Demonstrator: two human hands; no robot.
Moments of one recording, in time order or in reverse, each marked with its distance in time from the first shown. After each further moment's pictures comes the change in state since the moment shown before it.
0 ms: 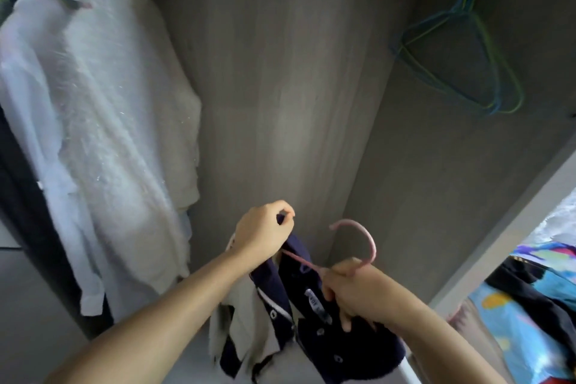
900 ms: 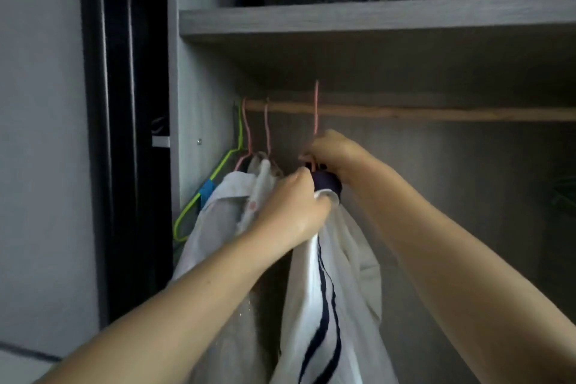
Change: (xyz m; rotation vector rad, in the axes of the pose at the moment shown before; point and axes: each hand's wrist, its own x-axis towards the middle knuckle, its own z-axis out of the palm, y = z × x) left_hand 0.164 0.023 -0.308 0.198 0.366 0.144; right_hand 0.203 -0.461 -0.068 0.244 0.294 -0.646
